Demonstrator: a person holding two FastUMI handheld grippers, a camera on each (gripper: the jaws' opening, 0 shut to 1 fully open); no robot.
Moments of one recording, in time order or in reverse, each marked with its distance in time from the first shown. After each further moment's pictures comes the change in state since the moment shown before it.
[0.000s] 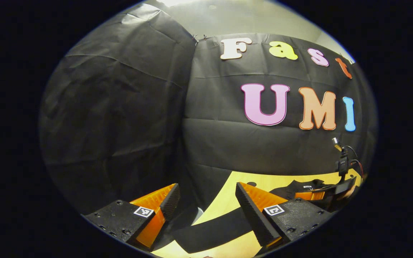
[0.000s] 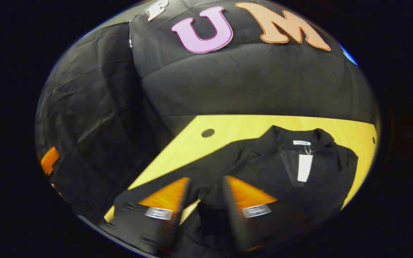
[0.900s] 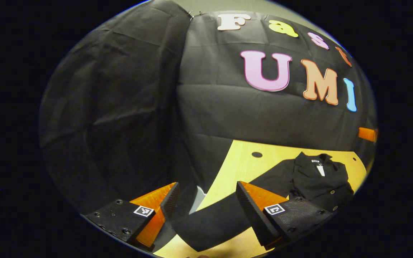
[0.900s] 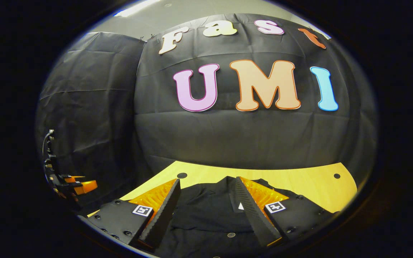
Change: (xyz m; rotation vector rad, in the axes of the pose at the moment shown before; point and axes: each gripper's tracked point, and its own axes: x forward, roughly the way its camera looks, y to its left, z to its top) left arm 0.040 0.017 -0.127 -0.002 0.286 -0.054; right arm -0.156 -0.049 0.053 -0.121 -0.288 -0.227
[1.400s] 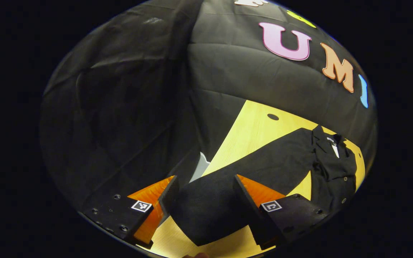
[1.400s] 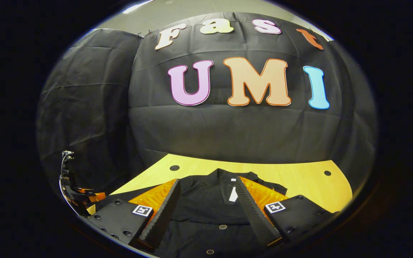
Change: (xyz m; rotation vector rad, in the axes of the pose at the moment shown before) left arm 0.024 0.020 -0.108 -0.079 0.265 0.054; right arm -0.019 -0.013 -0.016 -0.013 0.044 -0.059
